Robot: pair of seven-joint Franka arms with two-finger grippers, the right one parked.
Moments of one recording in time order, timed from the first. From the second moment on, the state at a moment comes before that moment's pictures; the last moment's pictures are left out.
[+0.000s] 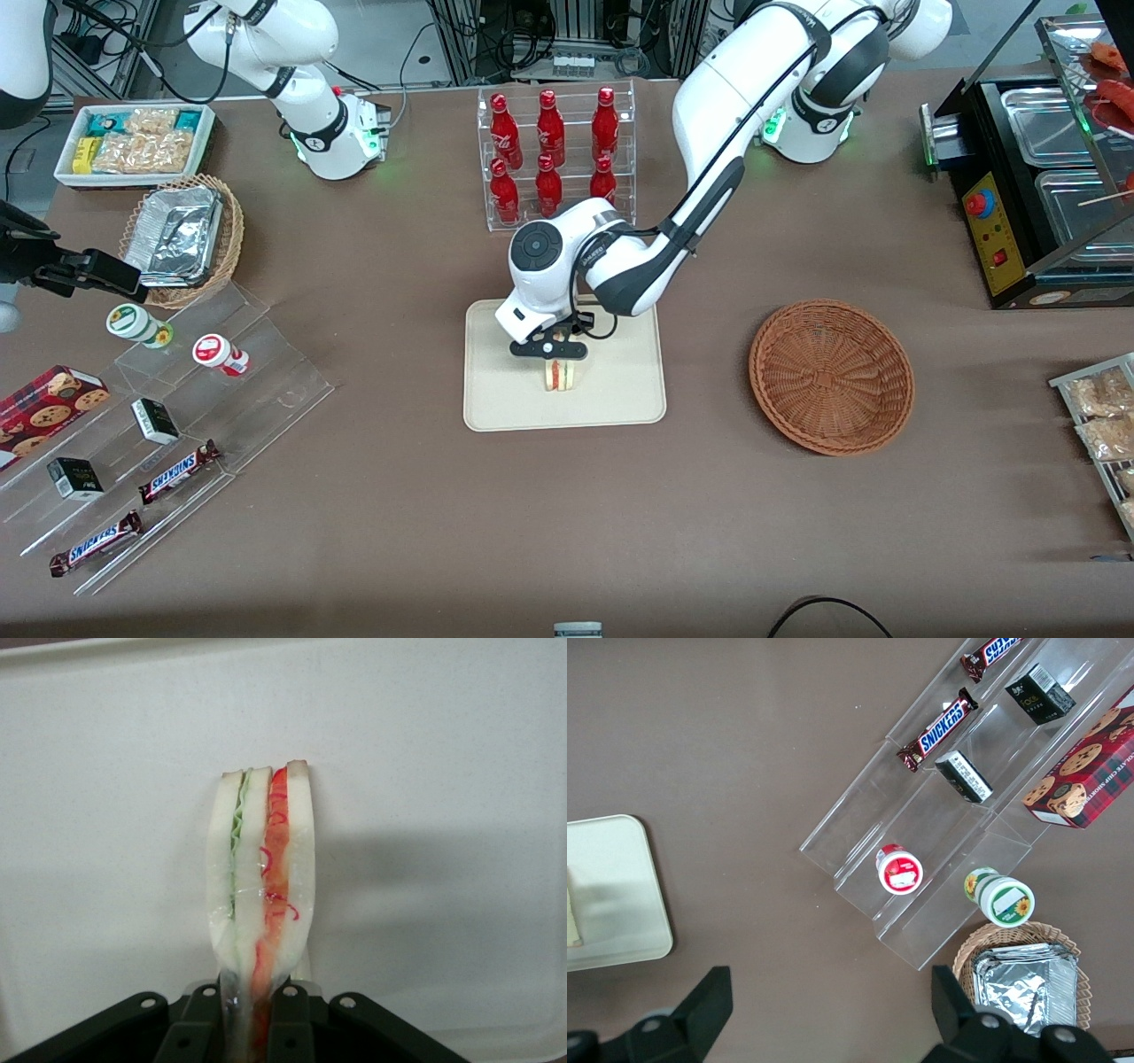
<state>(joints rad) -0.65 0.84 -0.28 -1.34 0.25 2.11 -0.92</state>
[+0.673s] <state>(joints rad) -0.65 0.83 -0.28 -1.30 0.27 2.11 -0.93</state>
